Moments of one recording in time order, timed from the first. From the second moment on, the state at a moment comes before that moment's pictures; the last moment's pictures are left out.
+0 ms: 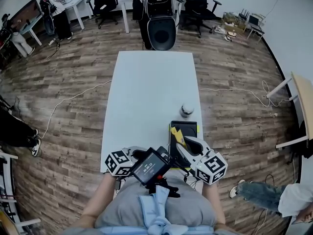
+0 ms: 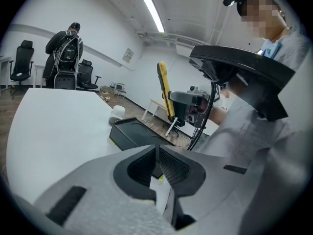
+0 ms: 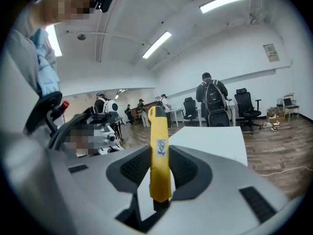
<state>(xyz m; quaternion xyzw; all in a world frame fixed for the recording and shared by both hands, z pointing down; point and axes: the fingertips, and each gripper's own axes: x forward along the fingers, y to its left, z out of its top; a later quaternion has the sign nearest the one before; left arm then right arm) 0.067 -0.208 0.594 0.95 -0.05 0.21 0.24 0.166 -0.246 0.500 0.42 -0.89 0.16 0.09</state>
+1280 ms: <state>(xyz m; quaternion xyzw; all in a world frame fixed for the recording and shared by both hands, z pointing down) 0.065 -0.208 0.599 0.94 -0.04 0.22 0.24 0.160 -0.242 0.496 0.39 -0.91 0.16 0.04</state>
